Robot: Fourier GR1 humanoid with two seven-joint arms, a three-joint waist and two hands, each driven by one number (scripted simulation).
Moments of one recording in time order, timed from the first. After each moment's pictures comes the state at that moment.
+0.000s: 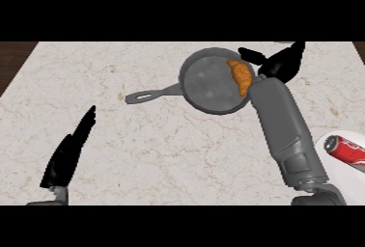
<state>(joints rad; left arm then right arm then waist) 0.01 0.17 -0.02 -1.58 -0.22 -0.02 0.12 -1.01 -0.01 -0.49 -0.61 0.93 -1.05 0.63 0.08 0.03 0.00</state>
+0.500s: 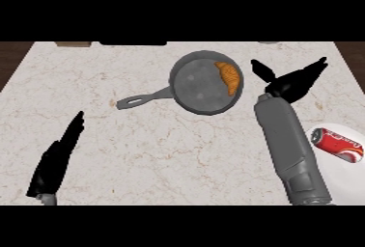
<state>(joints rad) 0.06 0.19 0.02 -1.61 -0.20 -0.02 0.14 -0.84 -0.01 -0.40 -0.71 0.85 -1.25 0.58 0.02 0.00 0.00</state>
